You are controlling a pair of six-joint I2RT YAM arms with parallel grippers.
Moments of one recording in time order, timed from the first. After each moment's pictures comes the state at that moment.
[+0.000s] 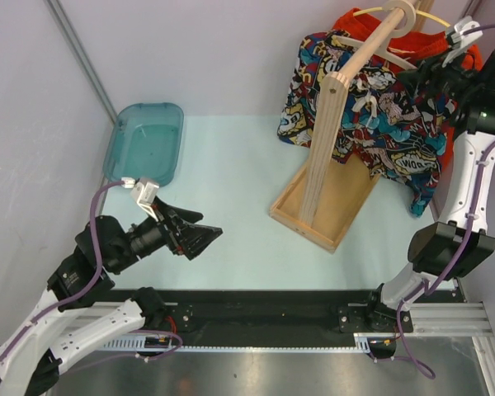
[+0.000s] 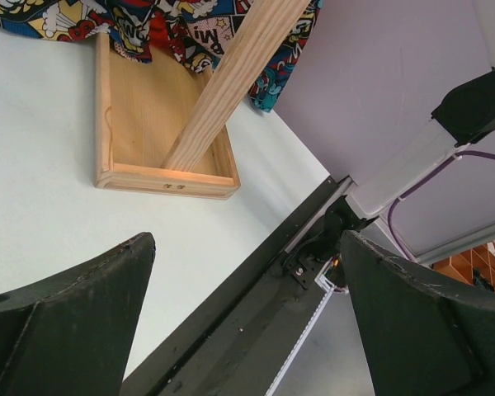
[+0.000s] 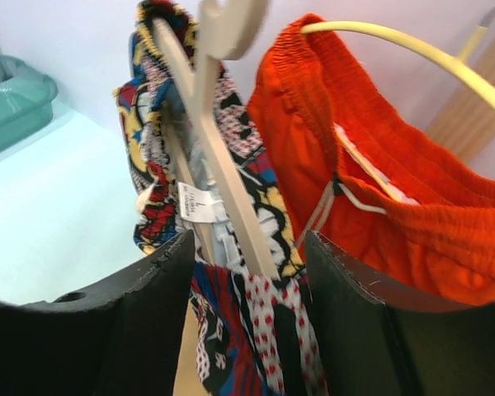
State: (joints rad) left arm -0.84 0.52 0.98 -0.54 0.08 -0.55; right arm -0.35 1.67 2.00 -0.34 -0.91 -0.20
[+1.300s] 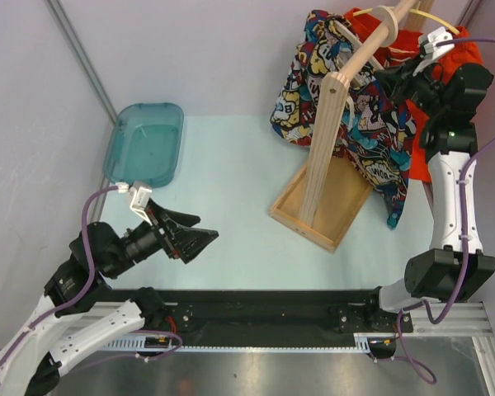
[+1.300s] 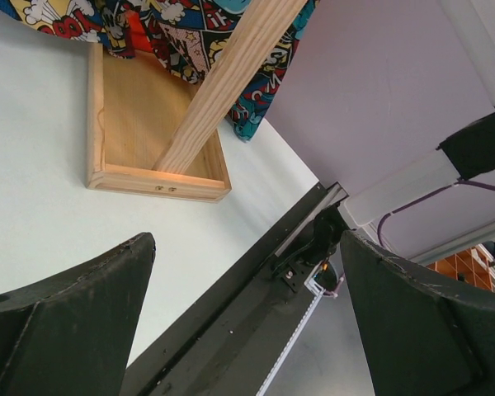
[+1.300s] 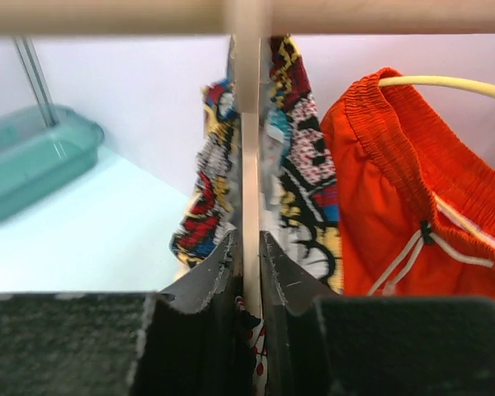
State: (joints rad) left arm -0.84 0.47 0.95 -0.53 0.08 -0.59; right arm -0.16 1.49 1.71 -0.08 -0.75 -0.09
